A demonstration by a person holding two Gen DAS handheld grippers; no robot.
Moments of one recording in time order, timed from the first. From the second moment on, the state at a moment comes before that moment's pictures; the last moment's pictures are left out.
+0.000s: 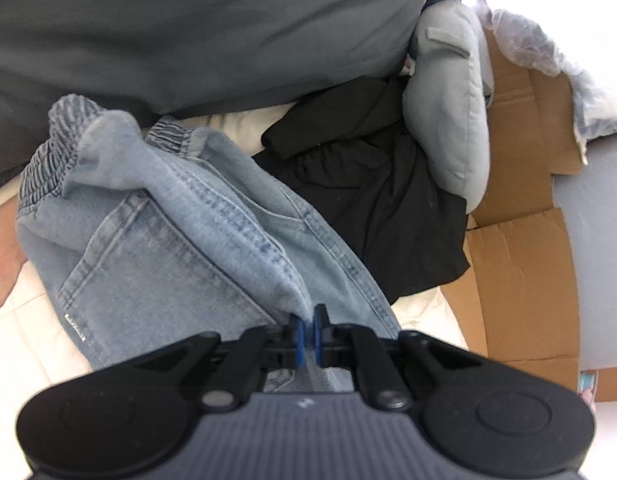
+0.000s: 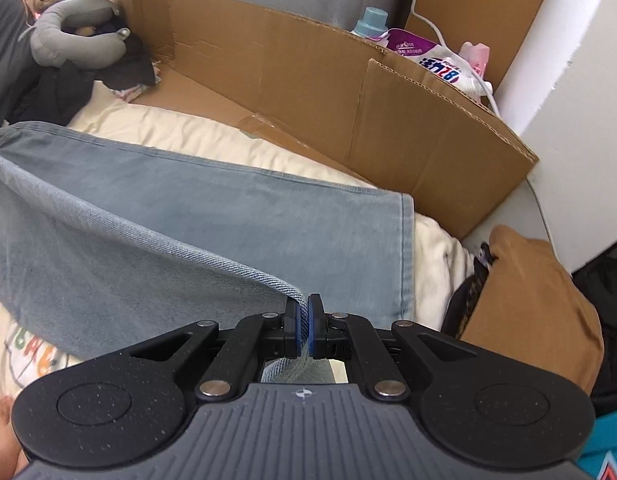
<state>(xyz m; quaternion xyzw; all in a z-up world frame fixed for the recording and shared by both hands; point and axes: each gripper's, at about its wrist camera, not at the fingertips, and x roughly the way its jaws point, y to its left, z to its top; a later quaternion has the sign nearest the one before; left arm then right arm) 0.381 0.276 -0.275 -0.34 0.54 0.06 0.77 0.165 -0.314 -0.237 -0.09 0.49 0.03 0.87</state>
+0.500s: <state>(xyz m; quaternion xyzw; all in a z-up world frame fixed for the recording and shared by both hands) 0.444 0.260 -0.314 -0.33 0.56 0.08 0.76 0.277 -0.308 -0.293 -0.12 0.52 0.03 0.85</state>
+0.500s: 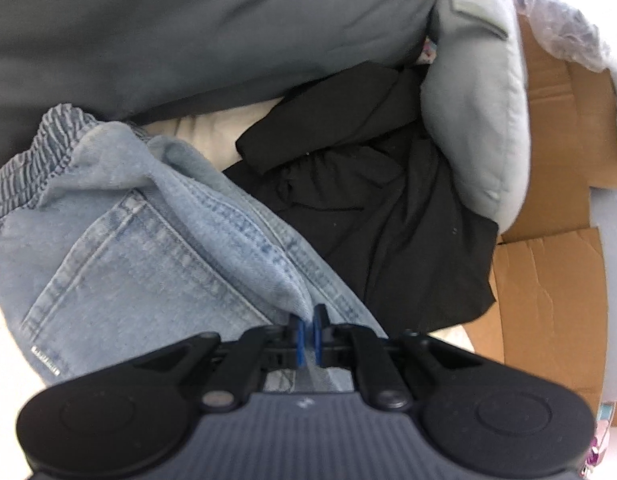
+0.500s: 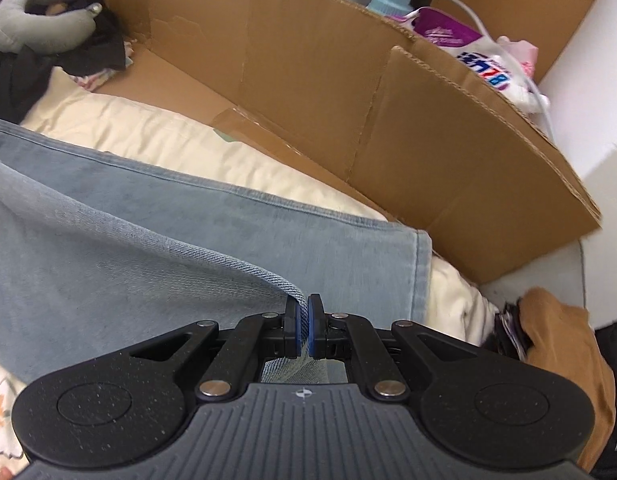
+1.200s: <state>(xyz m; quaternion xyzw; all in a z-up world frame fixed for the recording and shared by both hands) 0.467 0.257 -0.358 -0.33 0.60 0.03 0.73 0.357 -0.292 -0.381 -0.18 0.56 0.04 0.81</state>
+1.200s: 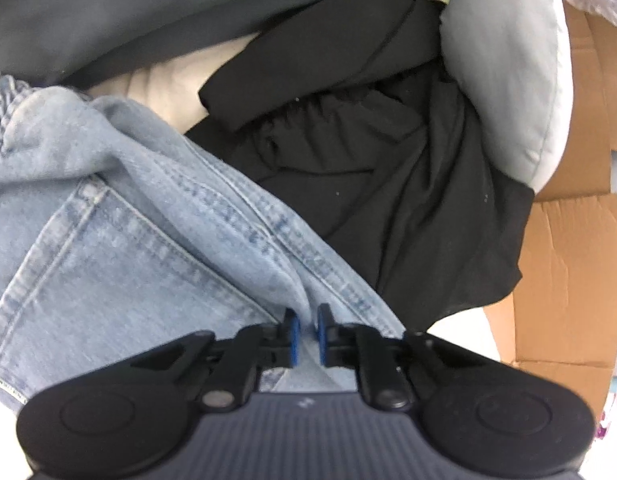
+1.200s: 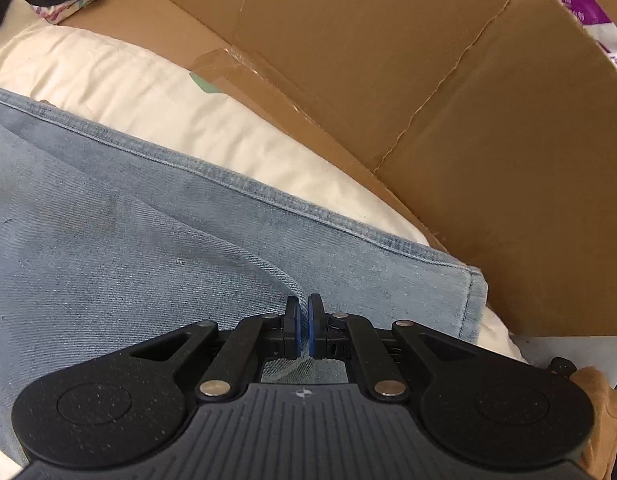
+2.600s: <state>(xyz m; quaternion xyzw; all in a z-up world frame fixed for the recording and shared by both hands) 0.486 0.225 -0.336 -0.26 0.58 0.02 0.78 0.394 -0.296 -0.380 -0.17 0.55 -0.02 0.82</state>
